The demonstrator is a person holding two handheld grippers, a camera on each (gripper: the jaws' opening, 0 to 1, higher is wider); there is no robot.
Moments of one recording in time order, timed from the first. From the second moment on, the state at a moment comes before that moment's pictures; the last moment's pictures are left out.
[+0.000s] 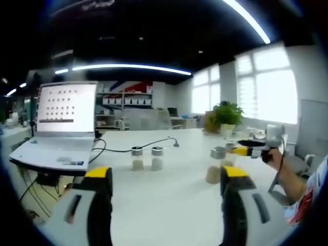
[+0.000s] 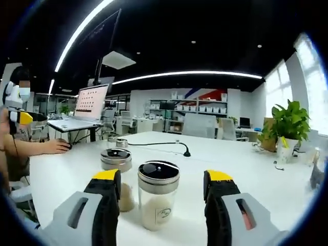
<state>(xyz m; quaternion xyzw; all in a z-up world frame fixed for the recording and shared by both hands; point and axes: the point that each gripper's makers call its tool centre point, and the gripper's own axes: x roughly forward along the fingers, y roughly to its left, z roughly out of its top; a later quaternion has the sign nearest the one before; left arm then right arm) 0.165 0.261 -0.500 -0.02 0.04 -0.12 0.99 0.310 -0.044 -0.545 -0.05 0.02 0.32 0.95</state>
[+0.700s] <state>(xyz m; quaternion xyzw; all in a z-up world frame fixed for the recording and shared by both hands) 0.166 0.257 -0.501 -0.01 0.05 -0.12 0.99 0.322 -0.031 -0.535 0.02 0.01 0.53 0.85</state>
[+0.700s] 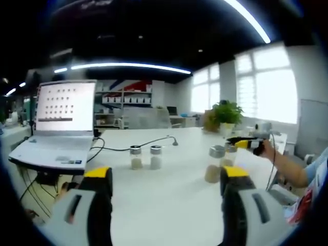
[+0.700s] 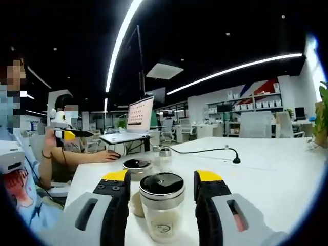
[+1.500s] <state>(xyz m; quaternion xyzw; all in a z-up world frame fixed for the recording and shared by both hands) 0.165 0.252 -0.501 -0.01 0.05 -0.14 0.99 0.322 -0.014 -0.551 -0.01 0.03 0.56 0.83</state>
